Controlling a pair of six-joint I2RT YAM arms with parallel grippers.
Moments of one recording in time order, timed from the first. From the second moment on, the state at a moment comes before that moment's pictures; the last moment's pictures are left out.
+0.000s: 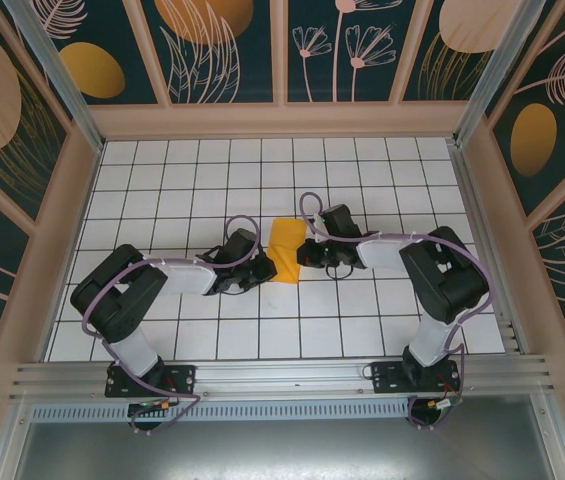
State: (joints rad) left arm -0.71 1.71 0.69 0.15 0.20 -1.05; right arm 0.56 1.76 0.82 0.01 -0.46 0.54
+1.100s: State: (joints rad) left arm -0.71 1.71 0.69 0.14 0.19 -1.03; right arm 0.56 1.78 0.83 -0.01 -0.45 0.52
